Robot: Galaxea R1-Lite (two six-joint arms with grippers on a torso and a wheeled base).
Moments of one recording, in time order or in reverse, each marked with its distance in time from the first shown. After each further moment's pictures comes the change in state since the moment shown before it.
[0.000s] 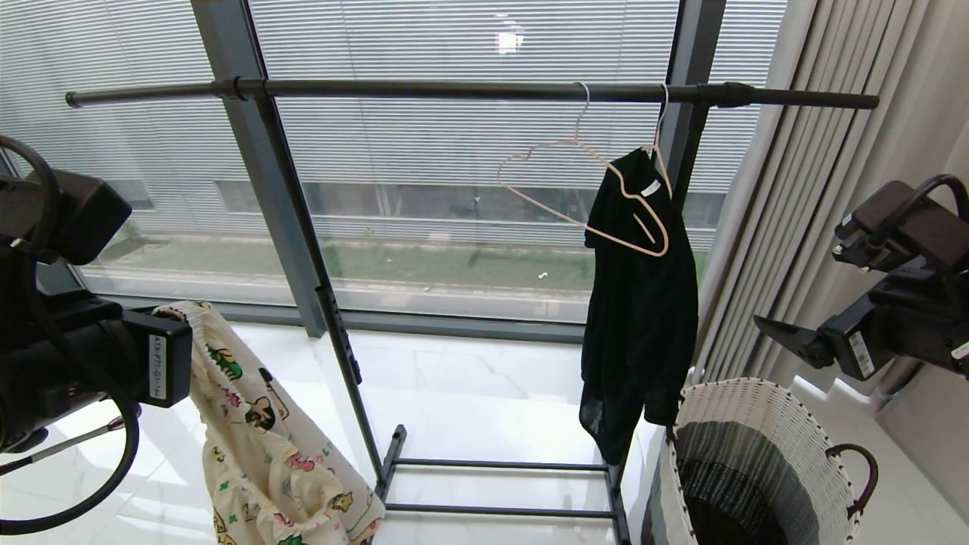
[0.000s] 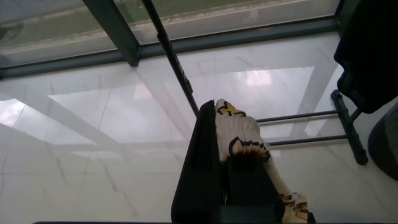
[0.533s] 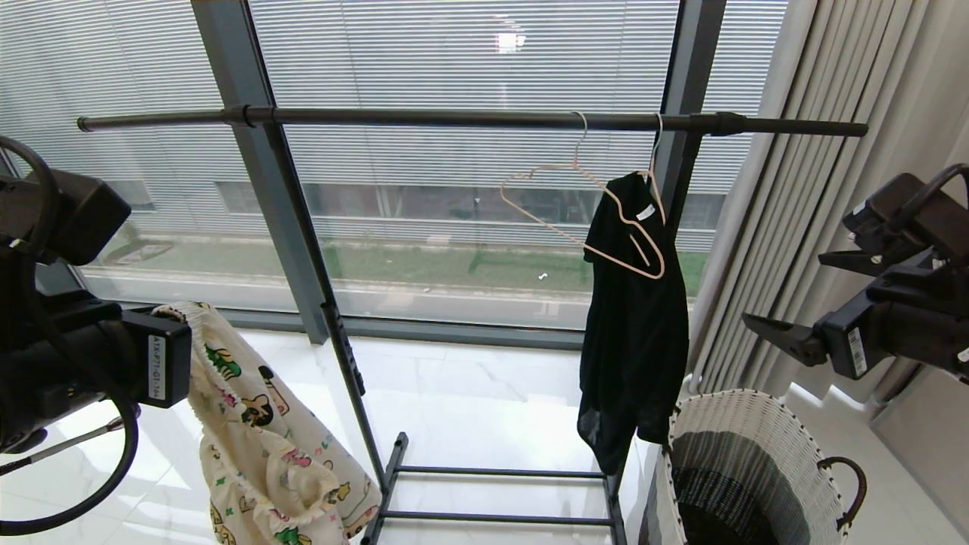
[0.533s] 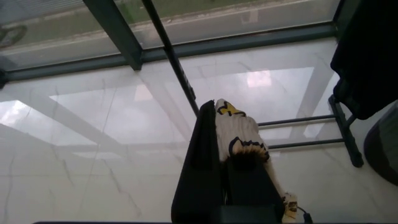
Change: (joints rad) left arm -0.001 -0.001 0.001 0.000 0.000 0.001; right arm -0.002 0.000 0.002 -0.015 0.098 0.097
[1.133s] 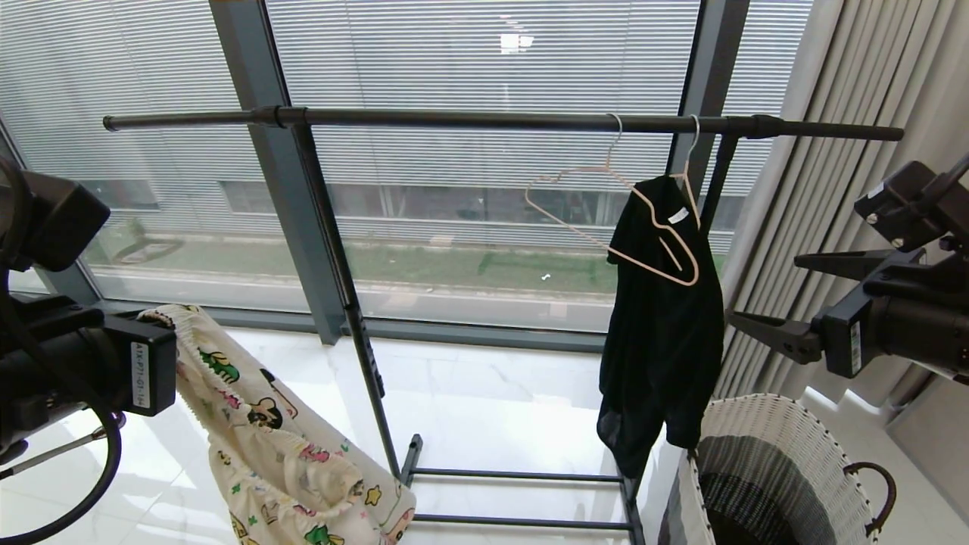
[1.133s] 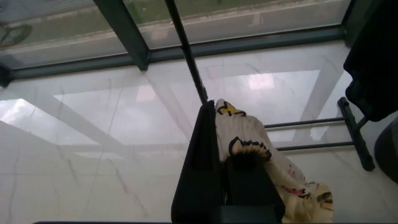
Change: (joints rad) left arm -0.001 -0.031 0.016 0.000 0.000 0.000; right arm -0.007 0.002 -0.016 0.003 0.142 0.107
